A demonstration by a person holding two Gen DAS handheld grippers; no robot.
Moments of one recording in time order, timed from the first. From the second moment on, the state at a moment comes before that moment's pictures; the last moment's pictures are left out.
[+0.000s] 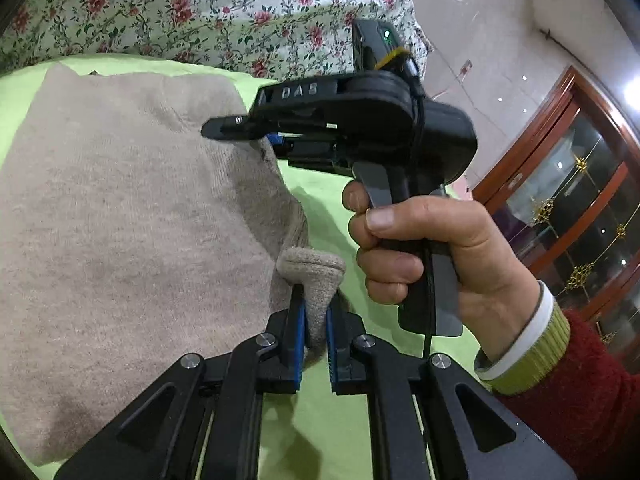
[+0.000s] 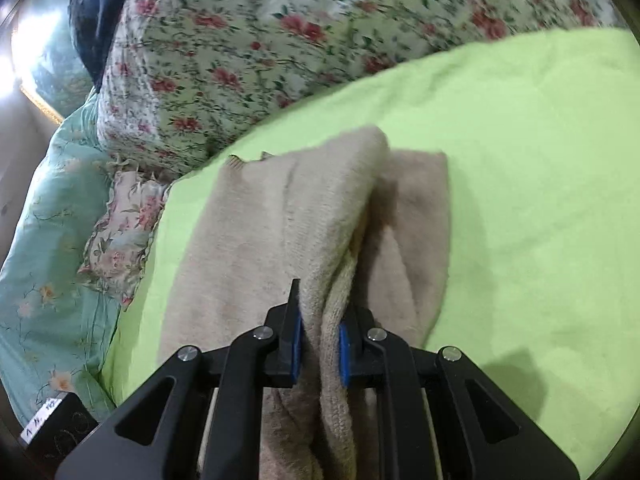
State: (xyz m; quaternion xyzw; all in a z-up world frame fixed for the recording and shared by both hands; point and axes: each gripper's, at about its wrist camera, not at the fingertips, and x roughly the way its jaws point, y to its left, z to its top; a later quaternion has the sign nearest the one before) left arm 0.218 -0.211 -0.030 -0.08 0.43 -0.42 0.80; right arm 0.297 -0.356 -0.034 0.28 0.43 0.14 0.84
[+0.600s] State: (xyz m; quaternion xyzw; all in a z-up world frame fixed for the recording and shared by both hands) left arm 0.184 -0.155 -0.018 -0.10 0.47 -0.43 0.77; right arm 0.264 -0.375 -0.033 0.27 0.43 0.07 0.86
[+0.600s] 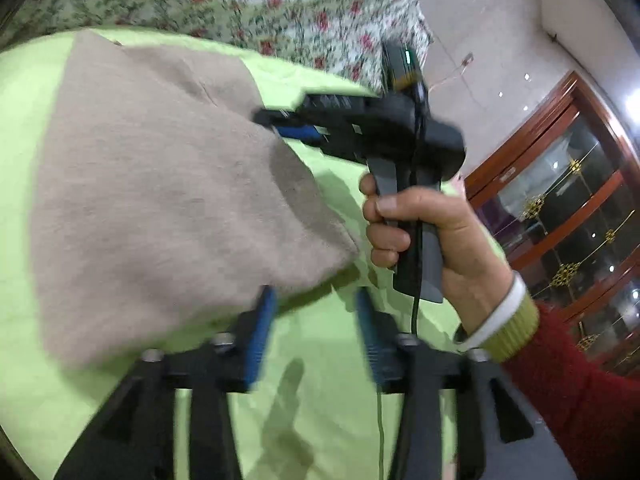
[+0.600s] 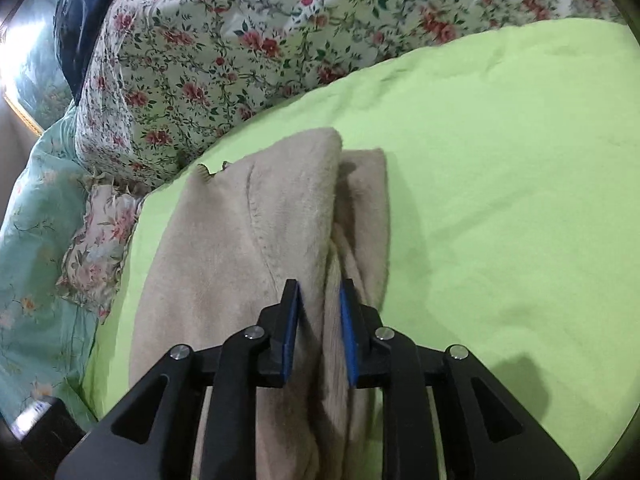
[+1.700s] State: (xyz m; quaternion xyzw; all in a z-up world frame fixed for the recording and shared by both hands) left arm 0.338 -0.103 -0.067 -0.17 0.51 -0.33 0.78; right arm 0.267 -0.351 -0.067 0.36 0.45 0.13 0.81
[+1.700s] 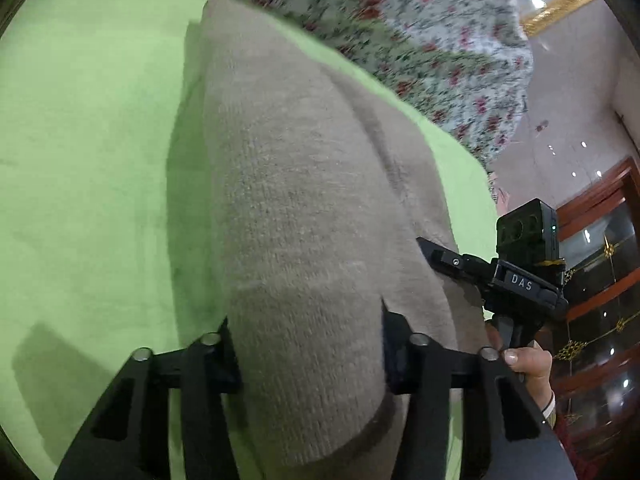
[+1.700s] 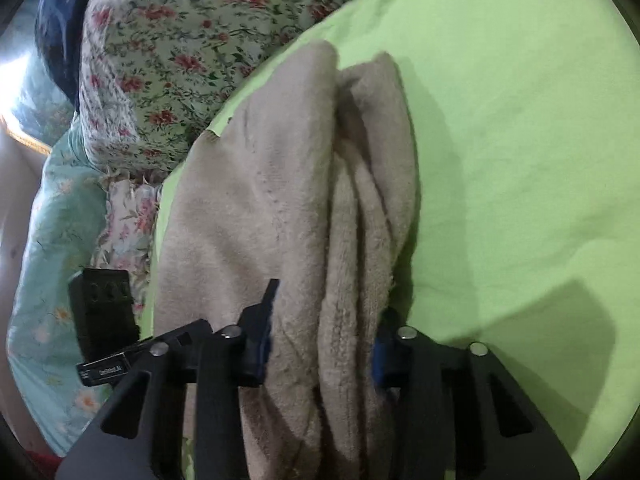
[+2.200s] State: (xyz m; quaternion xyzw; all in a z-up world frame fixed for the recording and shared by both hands) left arm 0.201 0.069 0.005 -0.13 0.44 -0.26 0.85; right arm 0.221 -0.176 -0.021 0.33 0.40 0.27 0.81
